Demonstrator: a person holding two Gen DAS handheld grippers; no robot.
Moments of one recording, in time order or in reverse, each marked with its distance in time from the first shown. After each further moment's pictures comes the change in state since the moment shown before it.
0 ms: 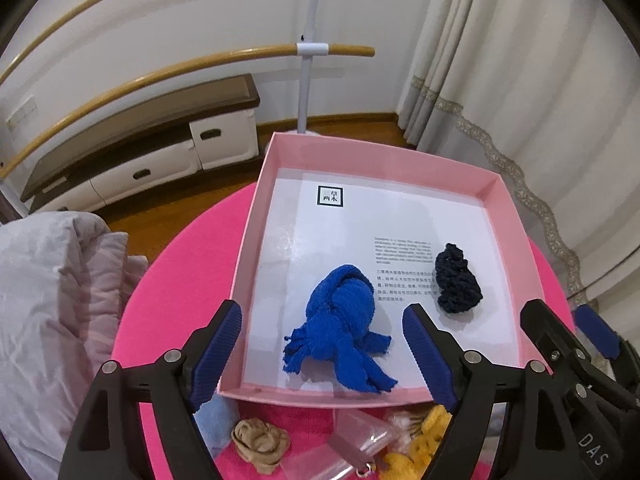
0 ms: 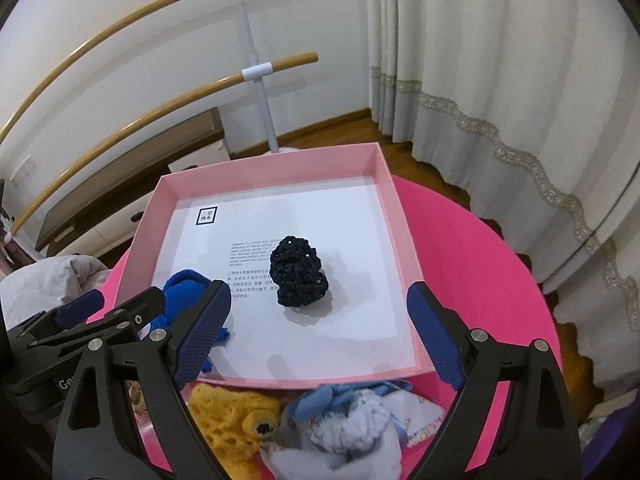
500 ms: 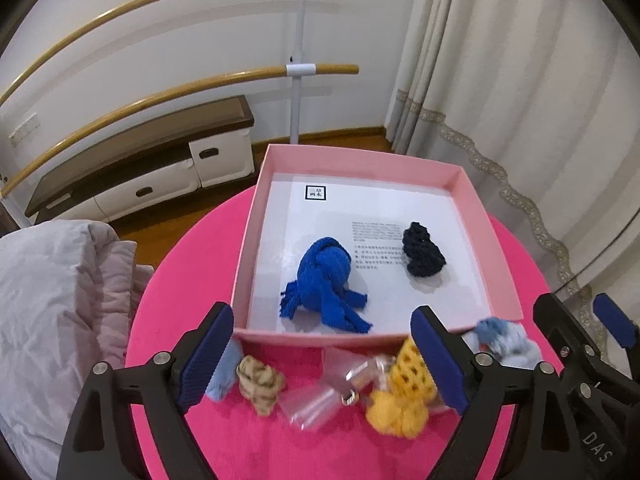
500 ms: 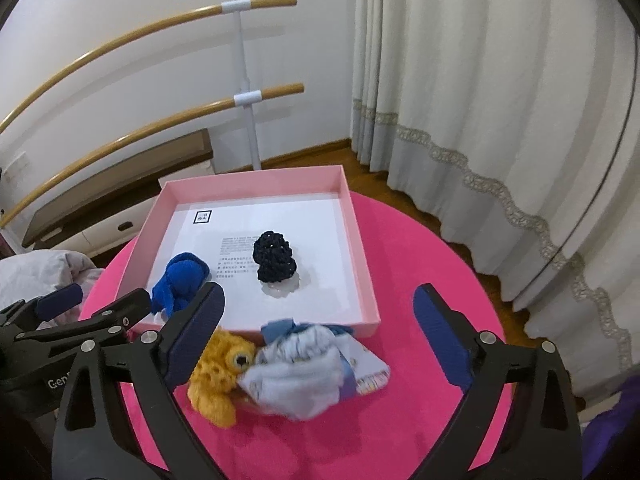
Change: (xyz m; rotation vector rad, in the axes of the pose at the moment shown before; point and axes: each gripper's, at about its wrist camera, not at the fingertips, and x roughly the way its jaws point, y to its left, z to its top) left arm -0.078 -0.009 -0.054 0.037 -0.072 -0.012; right arm -0.072 -0.005 -0.032 -0.039 -0.110 -0.077
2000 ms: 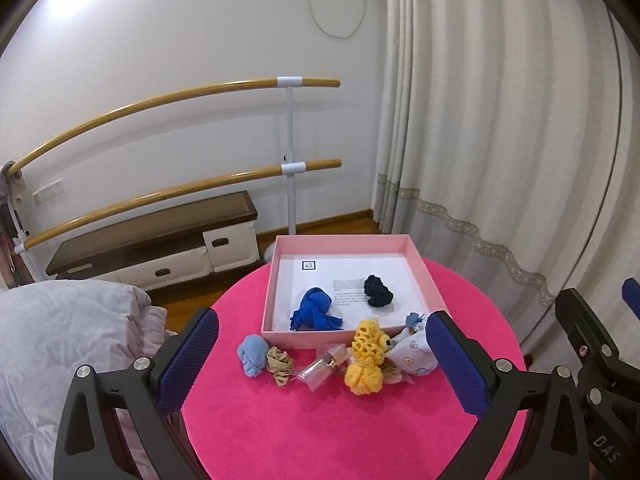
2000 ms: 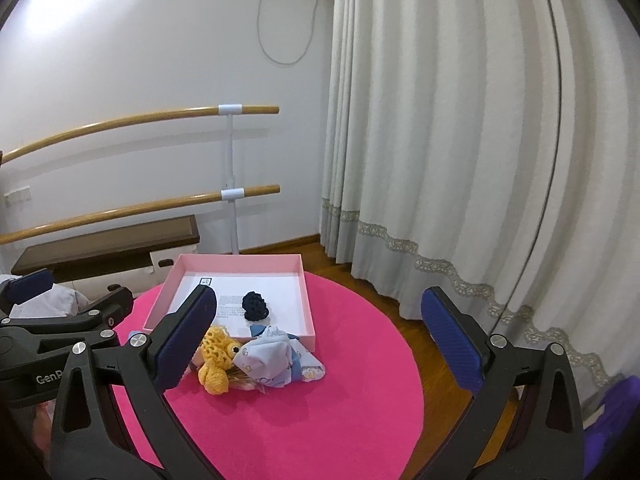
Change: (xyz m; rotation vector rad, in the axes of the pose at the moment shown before) left arm -0.204 -0.020 -0.100 0.072 -0.338 -0.001; right arm -0.178 -0.015 -0.050 -0.019 -0.375 -0.100
